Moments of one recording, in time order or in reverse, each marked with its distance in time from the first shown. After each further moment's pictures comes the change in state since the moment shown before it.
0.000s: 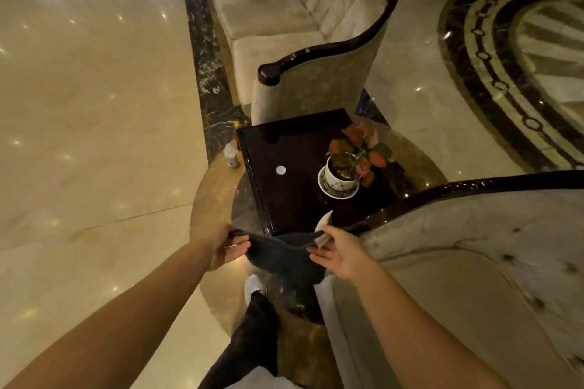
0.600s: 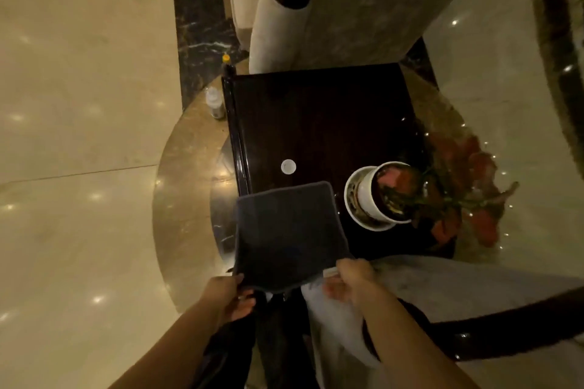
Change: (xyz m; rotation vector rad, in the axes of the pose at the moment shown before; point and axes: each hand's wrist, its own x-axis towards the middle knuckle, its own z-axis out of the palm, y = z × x) left_hand 0.310 0.008 0.050 -0.026 0.063 -0.429; right_hand 0.322 -0.070 0.046 -0.501 0.442 0.309
